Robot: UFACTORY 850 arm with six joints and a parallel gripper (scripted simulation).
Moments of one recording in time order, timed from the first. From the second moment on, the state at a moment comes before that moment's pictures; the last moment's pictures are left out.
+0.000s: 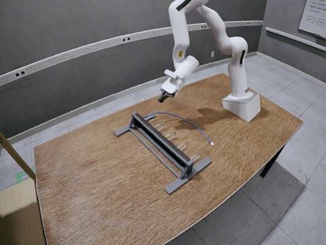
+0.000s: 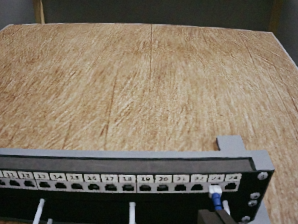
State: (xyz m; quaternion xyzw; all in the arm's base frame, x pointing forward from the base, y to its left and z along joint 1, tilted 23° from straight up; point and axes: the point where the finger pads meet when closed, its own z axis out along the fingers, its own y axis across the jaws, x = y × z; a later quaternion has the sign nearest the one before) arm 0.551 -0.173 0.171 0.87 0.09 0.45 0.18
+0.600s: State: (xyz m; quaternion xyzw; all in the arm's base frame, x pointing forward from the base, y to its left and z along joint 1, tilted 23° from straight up) arm 0.526 -0.166 0.187 0.87 0.09 0.45 0.18
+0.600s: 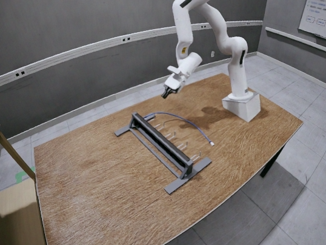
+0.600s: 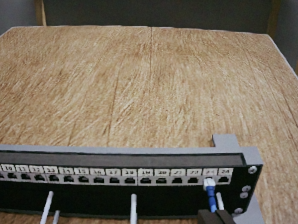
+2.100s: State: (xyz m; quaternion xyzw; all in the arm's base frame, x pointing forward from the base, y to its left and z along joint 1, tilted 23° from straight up) arm 0.525 -0.155 0.136 0.88 0.24 0.27 0.31
